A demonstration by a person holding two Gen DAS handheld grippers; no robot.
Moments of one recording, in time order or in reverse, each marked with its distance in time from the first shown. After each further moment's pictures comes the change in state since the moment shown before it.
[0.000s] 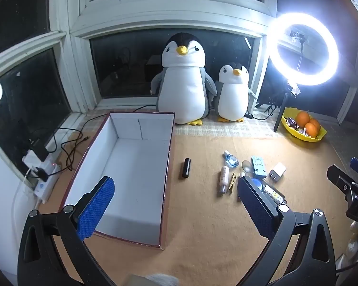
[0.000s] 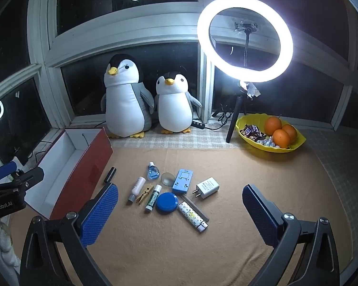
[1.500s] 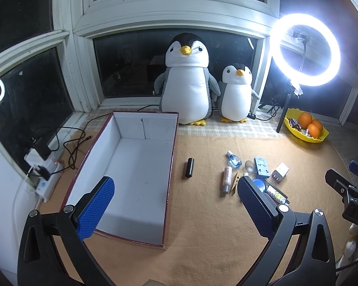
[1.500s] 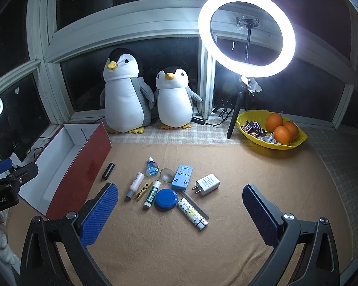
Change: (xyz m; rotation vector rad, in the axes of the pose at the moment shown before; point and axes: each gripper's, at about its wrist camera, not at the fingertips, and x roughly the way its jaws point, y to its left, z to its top) left arm 0.000 0.002 -0.002 -0.012 -0.005 0.010; right arm 0.006 -0.002 -0.004 0.002 0.019 0.008
